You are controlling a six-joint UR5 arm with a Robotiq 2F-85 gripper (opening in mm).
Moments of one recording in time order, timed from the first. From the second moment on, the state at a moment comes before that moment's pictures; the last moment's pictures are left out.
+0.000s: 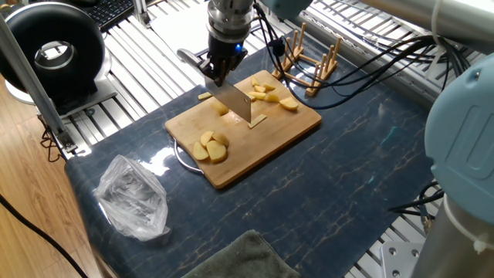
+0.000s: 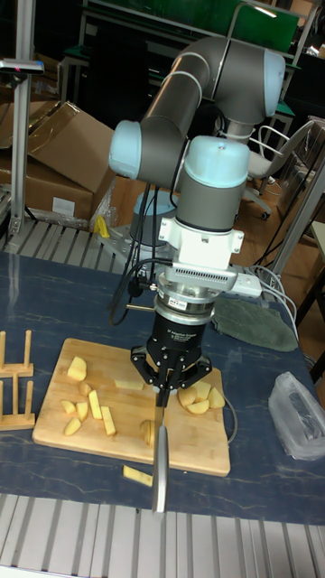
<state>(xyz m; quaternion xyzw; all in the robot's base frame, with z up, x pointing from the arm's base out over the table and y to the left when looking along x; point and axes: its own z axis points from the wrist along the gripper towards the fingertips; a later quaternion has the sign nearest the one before) 0.649 0.038 0.101 0.01 0.99 0.03 0.10</state>
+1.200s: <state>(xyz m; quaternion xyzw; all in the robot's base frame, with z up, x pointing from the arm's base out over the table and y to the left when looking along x) 0.649 0.039 0.088 0.01 0.99 0.04 0.11</state>
